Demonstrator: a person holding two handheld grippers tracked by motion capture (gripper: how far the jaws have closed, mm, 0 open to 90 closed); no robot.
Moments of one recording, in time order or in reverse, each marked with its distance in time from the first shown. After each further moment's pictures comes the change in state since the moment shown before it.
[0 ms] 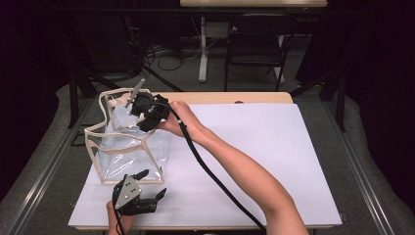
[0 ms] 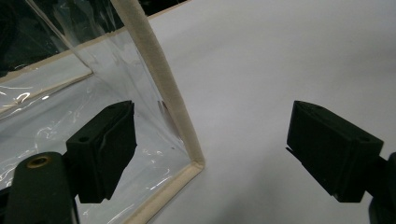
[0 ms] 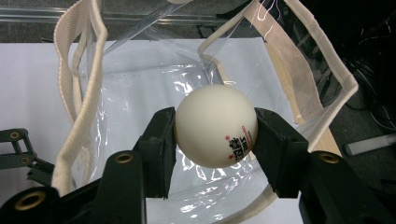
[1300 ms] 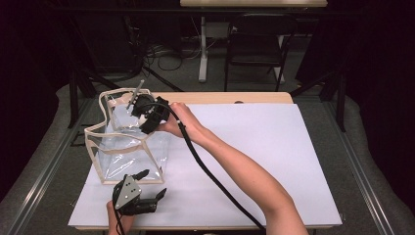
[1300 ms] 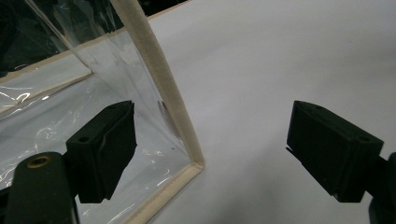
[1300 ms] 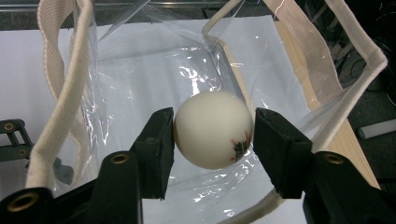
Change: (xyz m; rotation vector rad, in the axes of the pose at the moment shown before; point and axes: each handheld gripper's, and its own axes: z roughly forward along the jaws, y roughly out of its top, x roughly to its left) left arm 0.000 0.000 0.000 -0.001 0.001 0.001; right arm -0.002 -0.004 0.011 0.066 0.029 0.036
